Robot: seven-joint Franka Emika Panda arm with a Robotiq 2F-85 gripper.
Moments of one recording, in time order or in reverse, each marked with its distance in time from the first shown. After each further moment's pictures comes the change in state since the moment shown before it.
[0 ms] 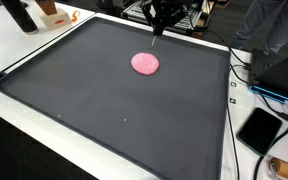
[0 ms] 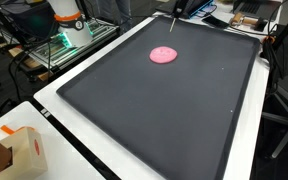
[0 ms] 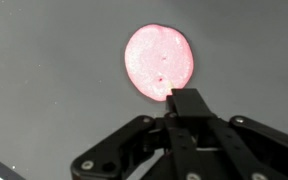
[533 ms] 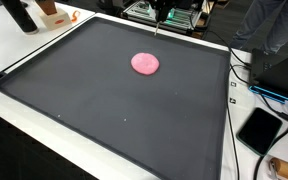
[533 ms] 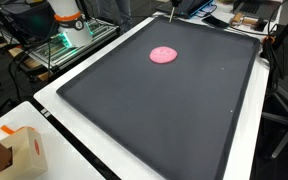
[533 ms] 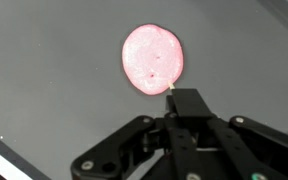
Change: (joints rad) arm -0.023 -0.112 0.013 -0.051 0.057 0.000 -0.200
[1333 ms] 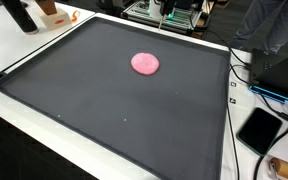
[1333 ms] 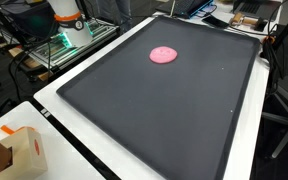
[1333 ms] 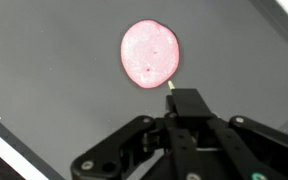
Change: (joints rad) arm 0.000 -0.045 0.022 -0.015 0.000 0.000 -0.057
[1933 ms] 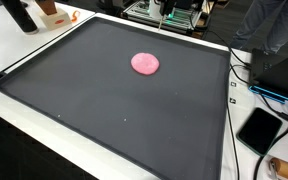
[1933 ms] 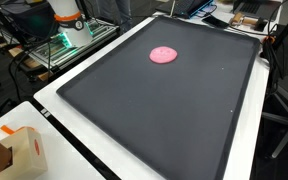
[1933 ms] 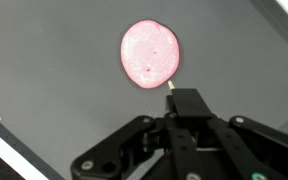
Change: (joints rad) arm -0.002 0.001 -0.001 0.001 0.001 0.000 0.001
